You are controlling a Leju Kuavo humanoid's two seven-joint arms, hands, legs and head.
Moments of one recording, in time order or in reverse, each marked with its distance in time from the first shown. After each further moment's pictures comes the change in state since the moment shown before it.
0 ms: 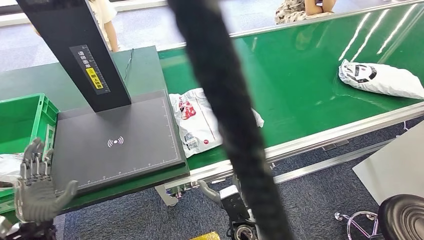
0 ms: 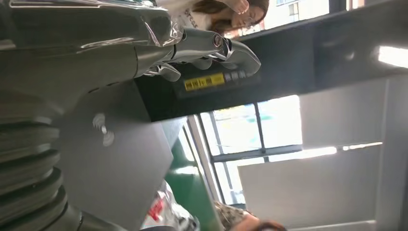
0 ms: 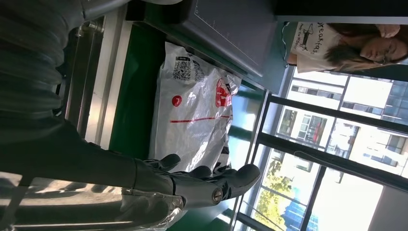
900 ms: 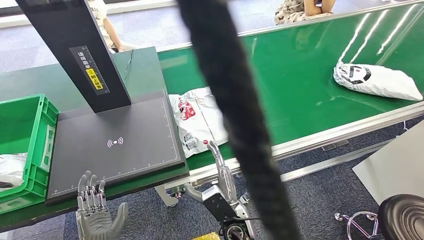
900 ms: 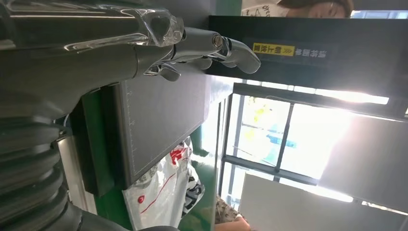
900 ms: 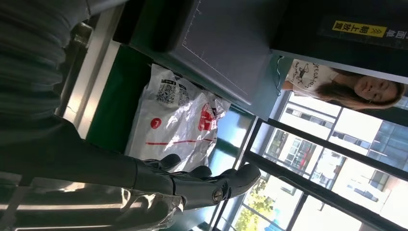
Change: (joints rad) left arm 0.302 -0.313 -0.096 -0.022 -0.020 0.155 0.001; right arm -0.073 -0.033 0.093 0.025 0.128 -0.008 0.097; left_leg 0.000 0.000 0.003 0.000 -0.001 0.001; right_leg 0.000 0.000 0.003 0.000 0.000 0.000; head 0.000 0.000
